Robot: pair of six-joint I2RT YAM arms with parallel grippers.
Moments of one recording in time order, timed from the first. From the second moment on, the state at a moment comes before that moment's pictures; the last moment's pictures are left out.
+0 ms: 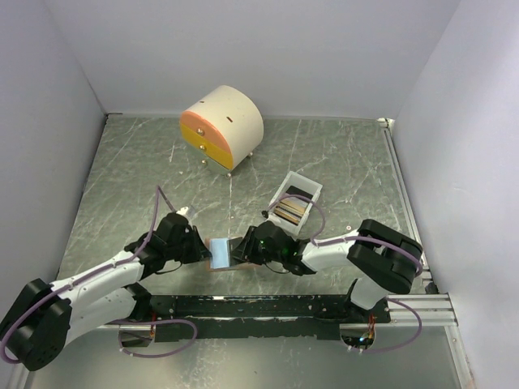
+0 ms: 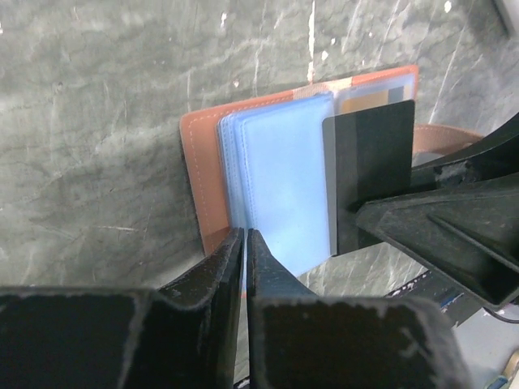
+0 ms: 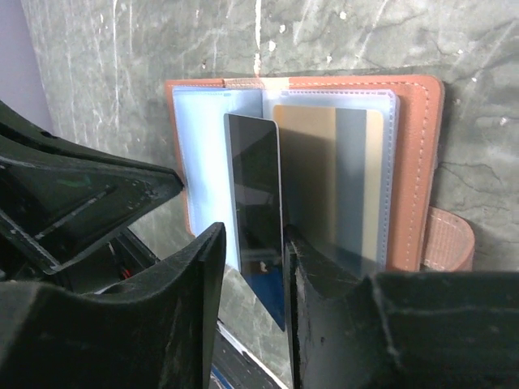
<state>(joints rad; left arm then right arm) -0.62 0.96 0.28 -0.13 0.13 -0.79 1.05 1.58 0.50 0.44 0.04 1.18</state>
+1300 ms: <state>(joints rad) -0.62 0.95 0.25 -0.12 0.12 -0.79 1.04 1.64 0.44 0.61 0.00 1.25</state>
